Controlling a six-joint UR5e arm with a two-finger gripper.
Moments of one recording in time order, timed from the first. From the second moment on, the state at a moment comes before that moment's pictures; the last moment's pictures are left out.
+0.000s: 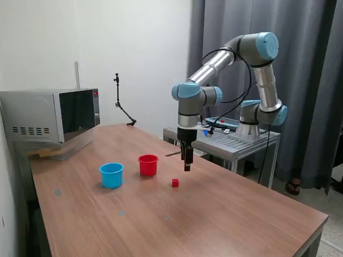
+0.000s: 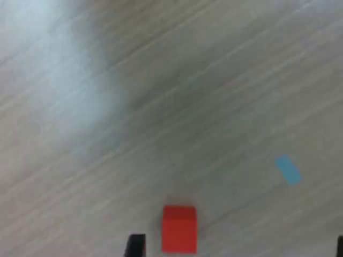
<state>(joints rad) -0.02 -0.95 1.53 -2.12 -1.61 -2.53</state>
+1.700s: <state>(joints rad) -0.10 -0.86 1.60 -2.34 -1.58 -2.55</state>
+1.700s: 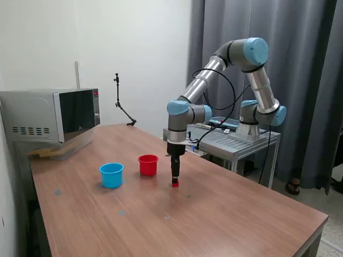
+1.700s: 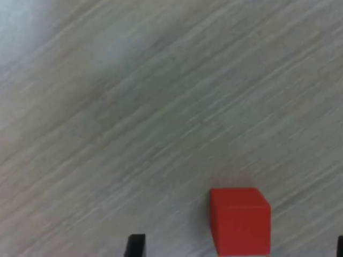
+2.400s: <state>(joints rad) -0.09 -0.82 1.57 -2.34 -1.58 -2.55</state>
